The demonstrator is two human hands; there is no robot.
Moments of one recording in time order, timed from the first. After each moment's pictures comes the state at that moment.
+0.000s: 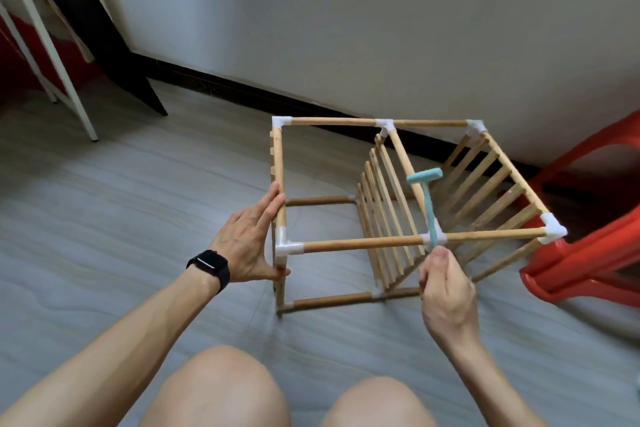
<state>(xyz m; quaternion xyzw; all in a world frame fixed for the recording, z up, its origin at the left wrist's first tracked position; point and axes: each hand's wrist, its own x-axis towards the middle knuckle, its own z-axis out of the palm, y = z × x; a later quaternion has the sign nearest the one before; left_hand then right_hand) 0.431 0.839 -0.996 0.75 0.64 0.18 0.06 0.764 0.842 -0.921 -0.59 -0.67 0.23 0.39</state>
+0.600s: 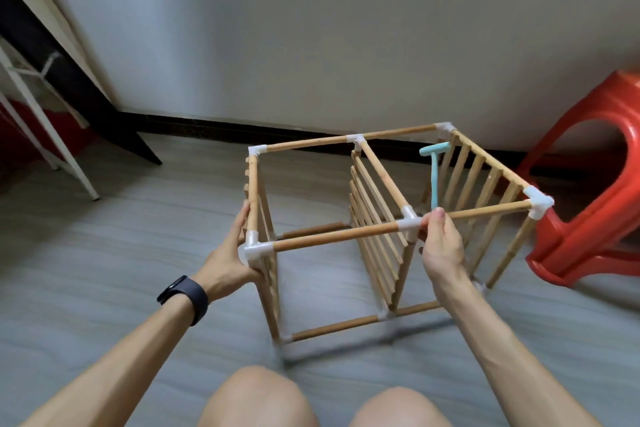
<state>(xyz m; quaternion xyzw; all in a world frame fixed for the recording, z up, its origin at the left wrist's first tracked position) 0.439 0.832 -0.931 0.53 0.68 0.31 0.39 0.767 0.904 -0.906 -0.61 -0.51 0.41 0.45</state>
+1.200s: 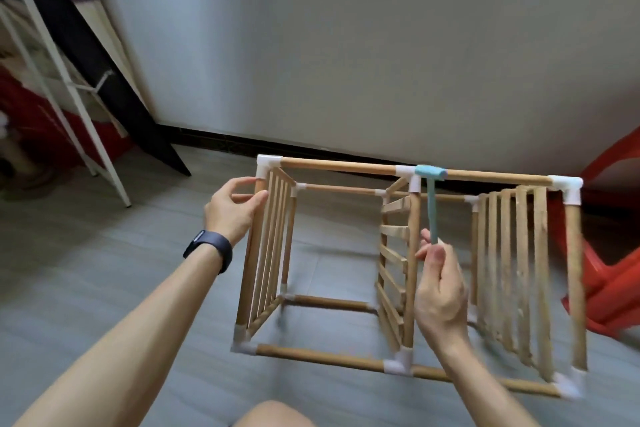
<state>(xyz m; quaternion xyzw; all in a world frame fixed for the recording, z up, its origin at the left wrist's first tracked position) 0.395 0.889 -0.875 0.39 0.73 0.51 0.24 0.716 0.873 -0.905 -0.52 -0.62 0.30 0.51</state>
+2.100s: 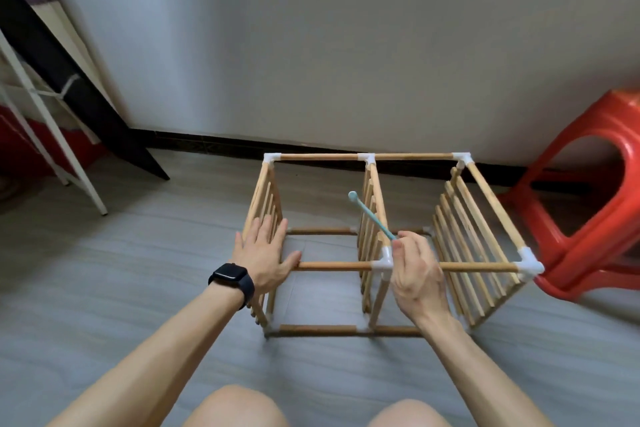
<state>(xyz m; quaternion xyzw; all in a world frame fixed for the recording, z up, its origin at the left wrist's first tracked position) 0.466 0.869 -0.914 0.65 0.75 -0.03 0.12 0.740 0.890 -0.938 -0.57 -0.72 0.13 0.38</state>
